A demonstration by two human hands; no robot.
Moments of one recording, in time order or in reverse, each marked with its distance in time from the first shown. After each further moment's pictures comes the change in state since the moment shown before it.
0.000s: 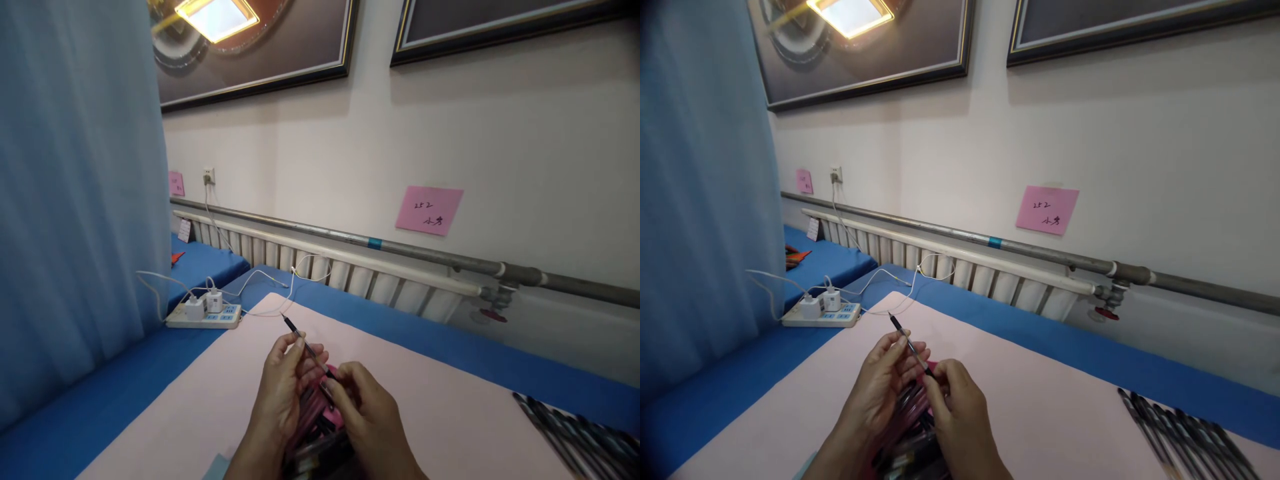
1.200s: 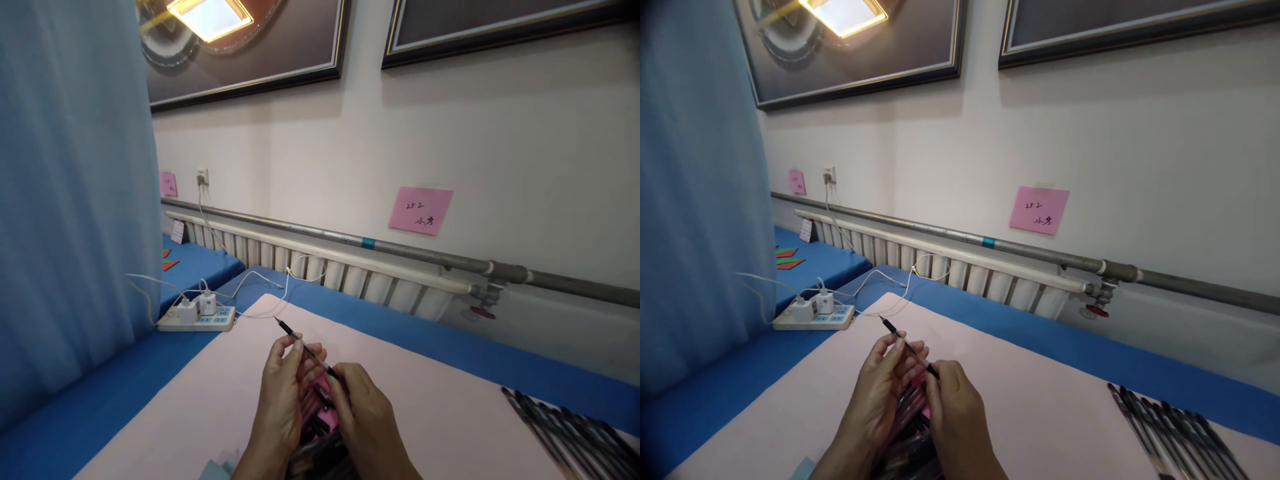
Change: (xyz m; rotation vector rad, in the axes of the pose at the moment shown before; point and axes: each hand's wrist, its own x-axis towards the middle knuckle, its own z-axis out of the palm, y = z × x) left_hand -0.008 -0.009 0.009 -0.037 -0.011 0.043; right_hand -0.002 0.014 -0.004 -0.347 0.125 -0.351
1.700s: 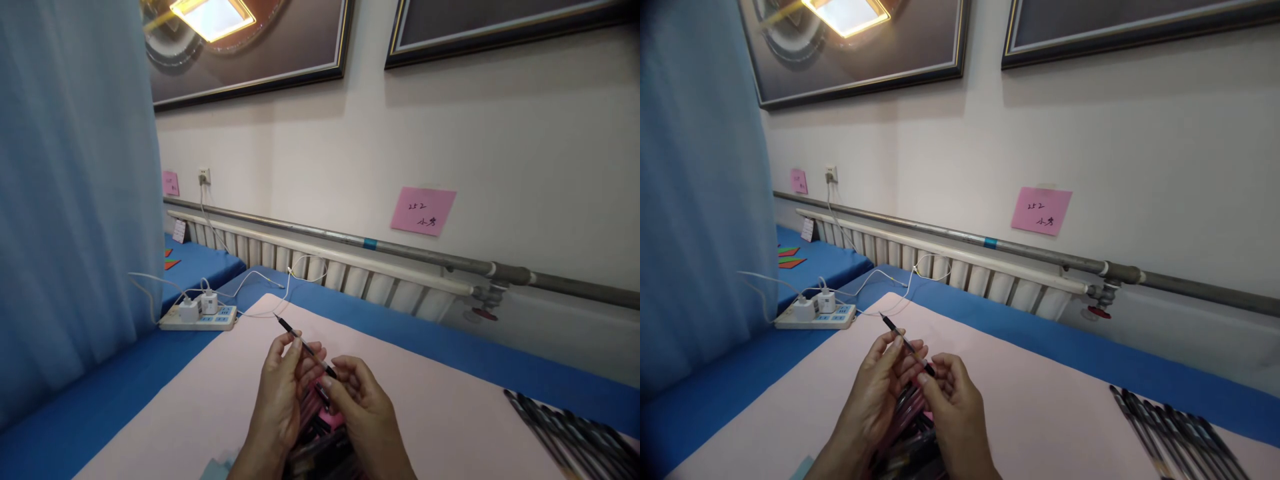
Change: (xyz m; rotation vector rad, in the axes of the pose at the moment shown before) left_hand 0.000 0.007 -0.001 -0.009 0.002 -0.014; right_hand 0.007 -0.018 0.001 0.756 -0.008 0.522
